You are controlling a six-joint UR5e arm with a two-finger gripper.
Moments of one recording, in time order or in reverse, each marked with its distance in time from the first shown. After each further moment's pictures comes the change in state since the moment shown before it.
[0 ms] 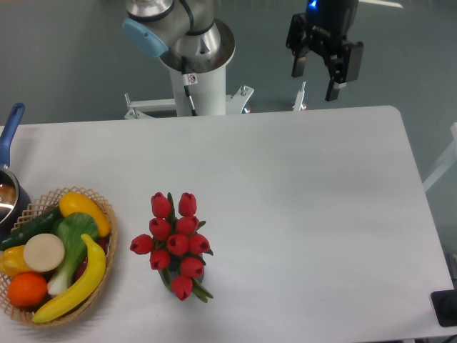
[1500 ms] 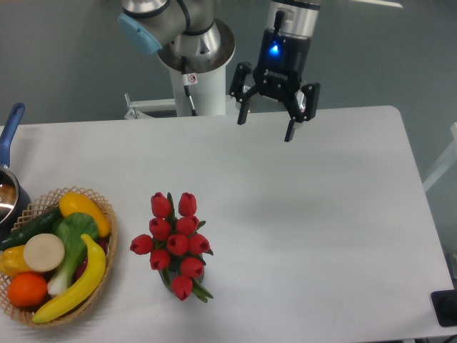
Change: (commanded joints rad) arm -0.115 0.006 -0.270 0.432 -0.327 -0.704
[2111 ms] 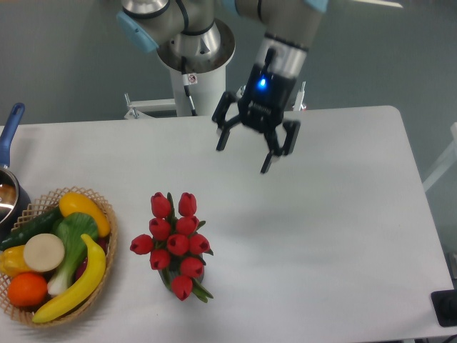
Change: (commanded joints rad) arm -0.098 -0.193 0.004 0.097 -0.074 0.037
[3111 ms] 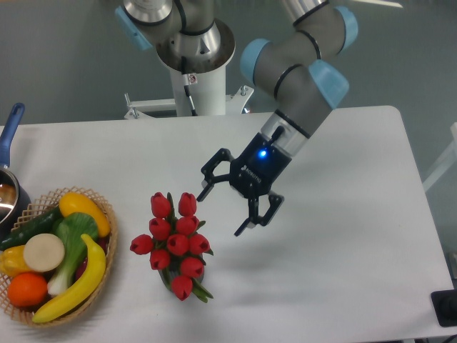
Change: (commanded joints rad) arm -0.058 -0.243 0.110 0.032 -0.249 0.023
